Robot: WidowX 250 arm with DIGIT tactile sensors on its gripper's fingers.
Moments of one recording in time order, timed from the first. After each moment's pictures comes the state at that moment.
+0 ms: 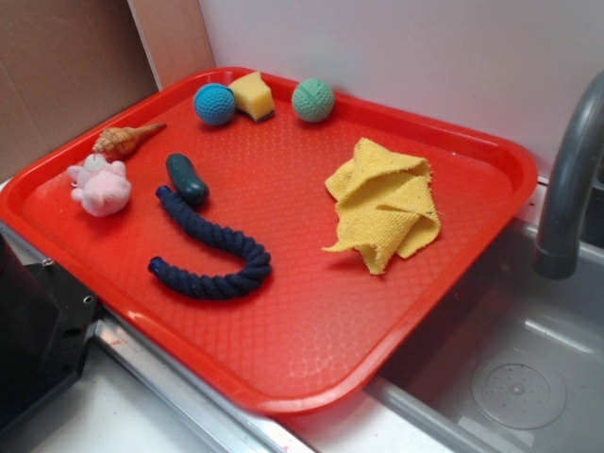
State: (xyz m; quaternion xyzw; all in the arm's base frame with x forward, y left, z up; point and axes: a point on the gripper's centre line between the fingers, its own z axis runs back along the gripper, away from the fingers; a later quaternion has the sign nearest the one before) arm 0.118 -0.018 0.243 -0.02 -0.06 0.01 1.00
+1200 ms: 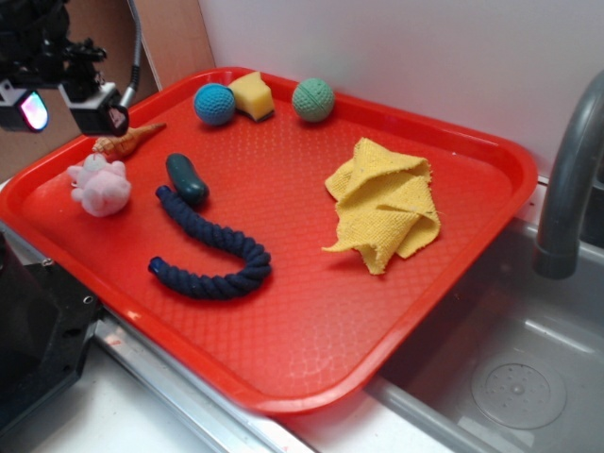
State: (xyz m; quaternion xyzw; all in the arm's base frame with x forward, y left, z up) arm 0.148 0.081 0.088 0.03 -0.05 0.29 0.96
